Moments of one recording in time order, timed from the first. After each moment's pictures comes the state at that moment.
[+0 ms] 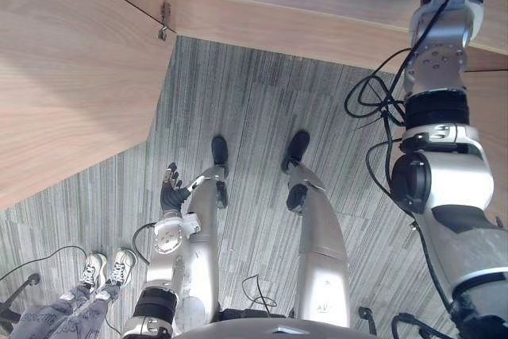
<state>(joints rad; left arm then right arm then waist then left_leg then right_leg) -0.05 -0.01 0.00 0.37 -0.19 -0.16 0.26 -1.27 -0.47 -0.19 0.73 1.21 -0.25 -0.47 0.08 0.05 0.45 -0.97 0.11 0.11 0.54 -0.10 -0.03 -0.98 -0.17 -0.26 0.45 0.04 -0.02</state>
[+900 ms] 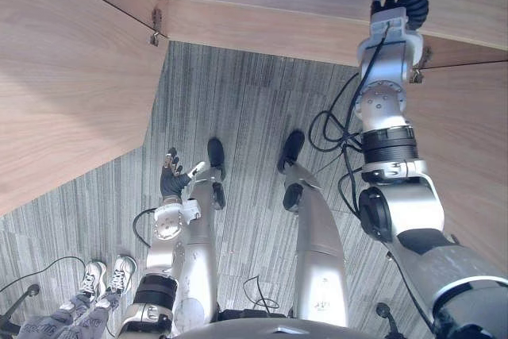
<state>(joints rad) -0.13 0.00 0.01 0.33 -0.19 -0.13 0.26 -1.08 -0.28 -0.09 0.44 1.09 -0.26 -0.42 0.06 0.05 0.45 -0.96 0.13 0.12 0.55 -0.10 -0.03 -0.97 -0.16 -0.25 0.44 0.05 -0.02</state>
